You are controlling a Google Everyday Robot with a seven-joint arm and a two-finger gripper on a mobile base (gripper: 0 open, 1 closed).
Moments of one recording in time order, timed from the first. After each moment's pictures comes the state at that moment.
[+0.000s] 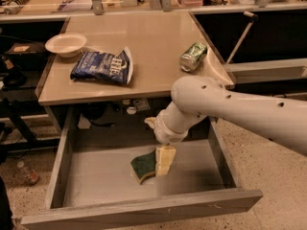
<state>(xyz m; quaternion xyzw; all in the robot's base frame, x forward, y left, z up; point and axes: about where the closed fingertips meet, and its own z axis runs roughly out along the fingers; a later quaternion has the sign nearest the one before) 0.501 -0.003 0.671 -0.76 0.61 0.12 0.19</state>
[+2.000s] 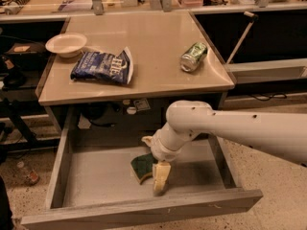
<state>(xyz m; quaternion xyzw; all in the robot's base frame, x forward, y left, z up) 0.490 0.008 0.585 -0.75 0.61 0.16 0.17</state>
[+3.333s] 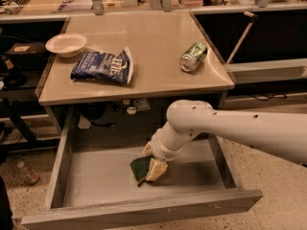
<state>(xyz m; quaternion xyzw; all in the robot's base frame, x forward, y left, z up) 0.489 0.008 0.585 -0.75 0.61 0.16 0.17</state>
